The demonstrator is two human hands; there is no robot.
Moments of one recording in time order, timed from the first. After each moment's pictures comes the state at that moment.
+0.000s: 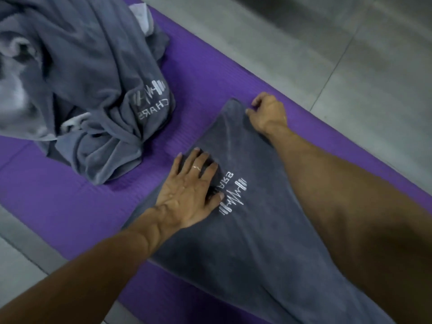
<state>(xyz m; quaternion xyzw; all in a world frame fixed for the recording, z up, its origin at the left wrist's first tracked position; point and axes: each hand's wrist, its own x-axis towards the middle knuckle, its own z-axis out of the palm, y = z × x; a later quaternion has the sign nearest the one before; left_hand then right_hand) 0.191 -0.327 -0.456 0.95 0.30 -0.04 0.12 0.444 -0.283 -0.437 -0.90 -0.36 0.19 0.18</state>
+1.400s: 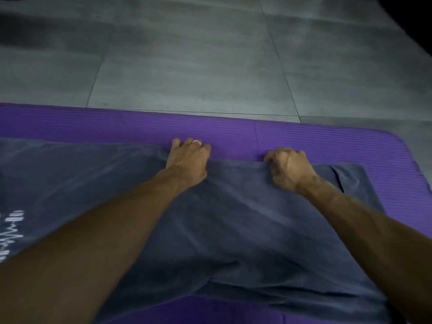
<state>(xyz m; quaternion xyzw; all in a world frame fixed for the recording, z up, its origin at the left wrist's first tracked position) 0.522 -0.584 -0.429 1.00 0.05 -0.08 0.03 0.609 -0.815 -0.420 -0.95 -0.29 0.08 -0.06</state>
